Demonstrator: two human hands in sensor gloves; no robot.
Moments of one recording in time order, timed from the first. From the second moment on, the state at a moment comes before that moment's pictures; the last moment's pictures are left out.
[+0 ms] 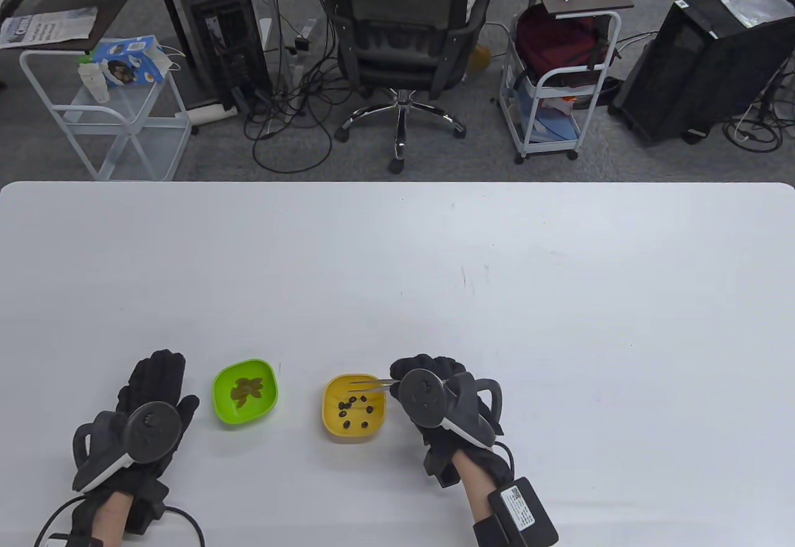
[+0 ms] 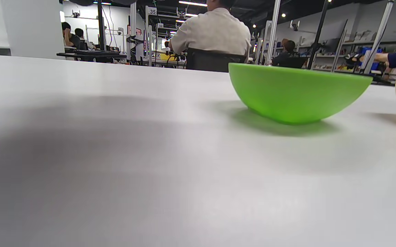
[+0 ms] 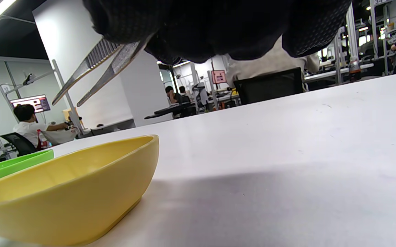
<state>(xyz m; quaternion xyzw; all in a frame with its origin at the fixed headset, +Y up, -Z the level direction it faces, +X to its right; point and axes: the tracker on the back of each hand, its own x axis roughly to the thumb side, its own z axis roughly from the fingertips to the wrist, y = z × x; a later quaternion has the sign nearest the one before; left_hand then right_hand) -0.362 -0.728 -0.259 -0.04 -0.08 0.02 1.00 0.033 -0.702 -0.288 0.13 -0.05 0.98 0.15</state>
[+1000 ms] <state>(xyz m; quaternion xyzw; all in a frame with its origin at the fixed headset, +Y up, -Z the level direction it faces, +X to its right) -0.364 -0.729 -0.261 -0.07 -0.07 0.03 0.99 0.123 -0.735 -0.314 -0.09 0.00 0.98 0.20</state>
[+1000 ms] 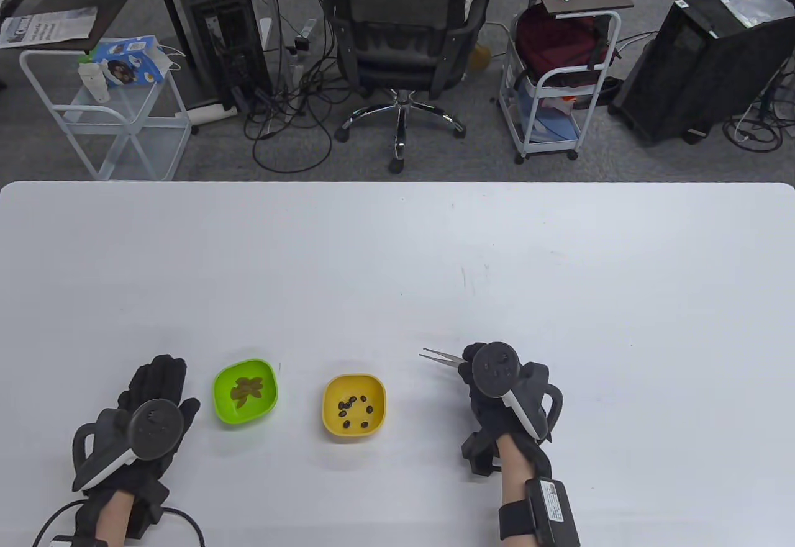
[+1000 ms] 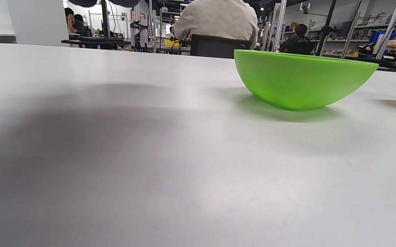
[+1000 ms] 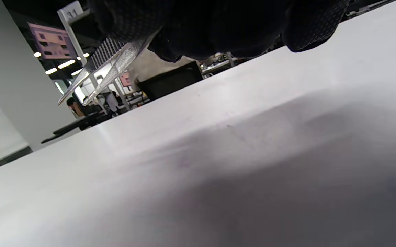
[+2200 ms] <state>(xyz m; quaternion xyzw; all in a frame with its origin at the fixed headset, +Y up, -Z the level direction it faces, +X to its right) -0.370 -0.725 -0.264 -0.07 -0.06 0.07 0.99 0.092 -0.748 -0.322 -0.07 0.11 0.99 -0.04</state>
